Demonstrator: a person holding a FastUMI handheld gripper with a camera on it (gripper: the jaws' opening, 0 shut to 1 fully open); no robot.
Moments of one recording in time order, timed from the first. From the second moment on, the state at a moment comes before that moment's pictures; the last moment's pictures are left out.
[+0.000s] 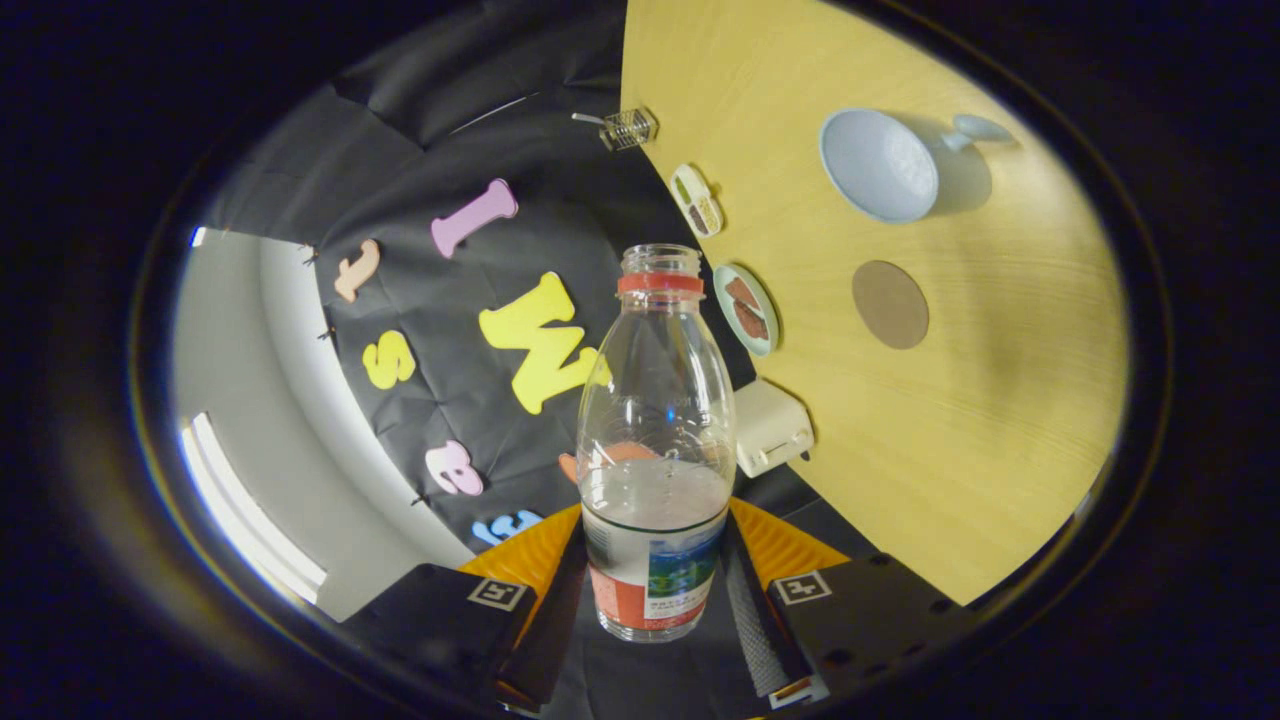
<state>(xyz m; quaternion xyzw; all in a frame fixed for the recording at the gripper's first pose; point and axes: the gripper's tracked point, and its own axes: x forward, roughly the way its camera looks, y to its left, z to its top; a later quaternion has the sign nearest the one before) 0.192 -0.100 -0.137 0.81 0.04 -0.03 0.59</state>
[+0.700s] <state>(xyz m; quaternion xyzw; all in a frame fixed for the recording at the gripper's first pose) 0.183 -0.075 -0.121 0.59 0.07 0.01 0.80</state>
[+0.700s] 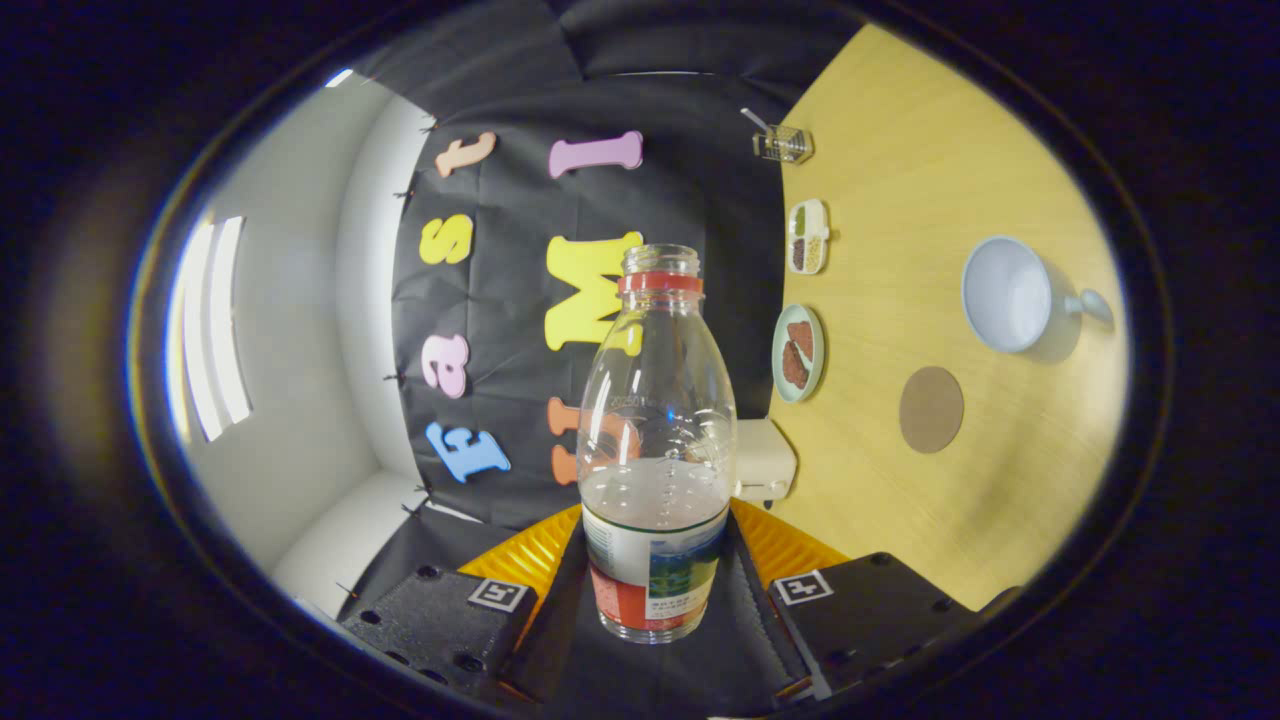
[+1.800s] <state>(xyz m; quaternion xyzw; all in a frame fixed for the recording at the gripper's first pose) 0.157 -0.083 -0.055 -0.01 0.04 -0.03 1.00</state>
